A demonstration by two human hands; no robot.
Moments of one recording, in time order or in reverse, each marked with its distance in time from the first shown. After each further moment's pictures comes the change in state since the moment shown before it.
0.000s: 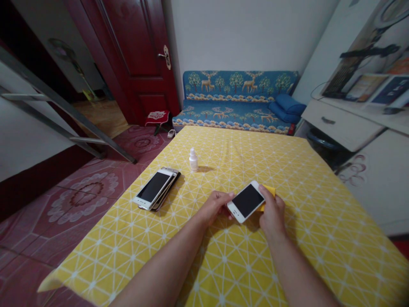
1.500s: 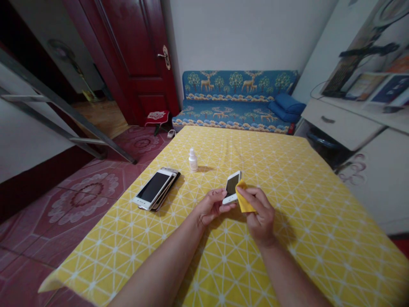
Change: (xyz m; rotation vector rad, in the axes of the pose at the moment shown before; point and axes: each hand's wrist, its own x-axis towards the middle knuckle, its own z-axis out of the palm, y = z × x) left_hand -0.001 0.005 -0.012 -0.397 -0.022 -0.066; right_hand -0.024 0.001 -0.007 -0.477 -0.557 -0.967
